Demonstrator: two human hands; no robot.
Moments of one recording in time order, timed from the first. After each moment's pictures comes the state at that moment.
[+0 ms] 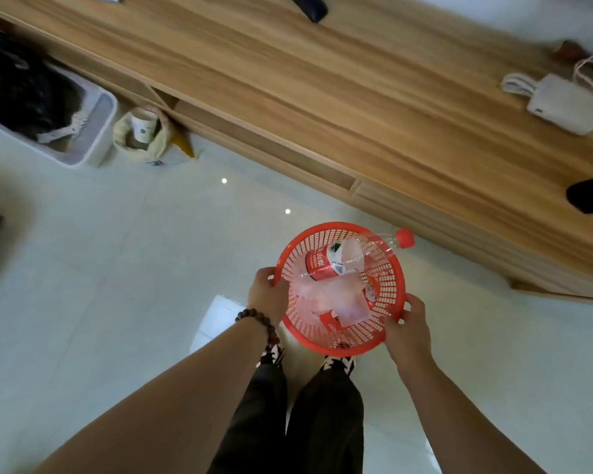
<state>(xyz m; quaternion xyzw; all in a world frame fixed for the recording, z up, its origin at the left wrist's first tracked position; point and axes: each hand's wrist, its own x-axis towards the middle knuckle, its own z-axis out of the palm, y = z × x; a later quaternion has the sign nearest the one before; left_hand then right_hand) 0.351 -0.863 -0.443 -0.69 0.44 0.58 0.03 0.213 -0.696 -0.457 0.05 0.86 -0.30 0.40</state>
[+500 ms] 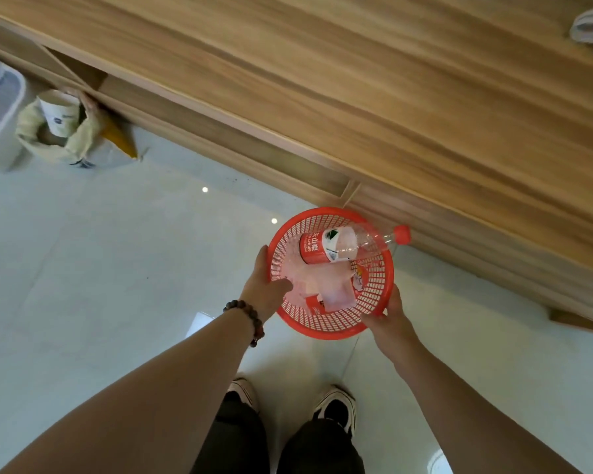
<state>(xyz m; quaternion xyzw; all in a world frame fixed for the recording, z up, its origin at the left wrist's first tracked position) 0.284 -0.913 -0.634 -0.59 0.46 0.66 0.07 0.148 -0.741 -0.646 -0.01 0.80 -0.30 0.52</state>
